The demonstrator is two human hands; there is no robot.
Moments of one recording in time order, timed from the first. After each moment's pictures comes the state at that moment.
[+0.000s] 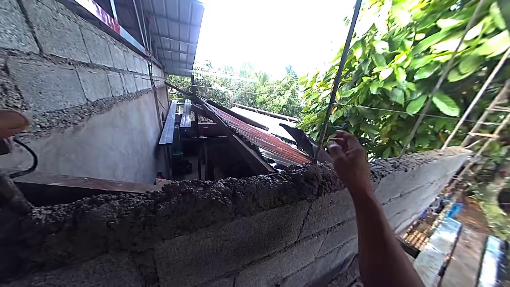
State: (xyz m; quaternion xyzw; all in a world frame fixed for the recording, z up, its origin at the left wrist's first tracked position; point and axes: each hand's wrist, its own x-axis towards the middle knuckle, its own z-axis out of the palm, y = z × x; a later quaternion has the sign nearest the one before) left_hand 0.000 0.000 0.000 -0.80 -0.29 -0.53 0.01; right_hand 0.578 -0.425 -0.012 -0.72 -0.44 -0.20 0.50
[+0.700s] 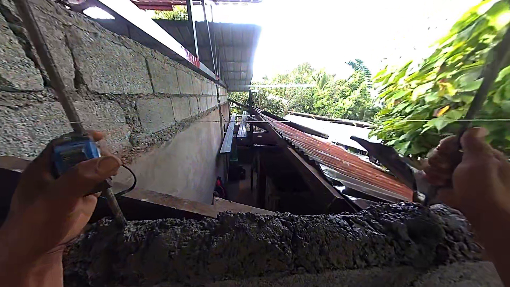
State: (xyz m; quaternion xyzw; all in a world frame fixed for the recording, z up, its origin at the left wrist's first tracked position) left_hand 0.026 -0.160 0.017 -0.68 -0.21 -0.66 -0.22; right_hand 0.651 -0.336 0.001 -0.46 -0.44 0.09 0.76
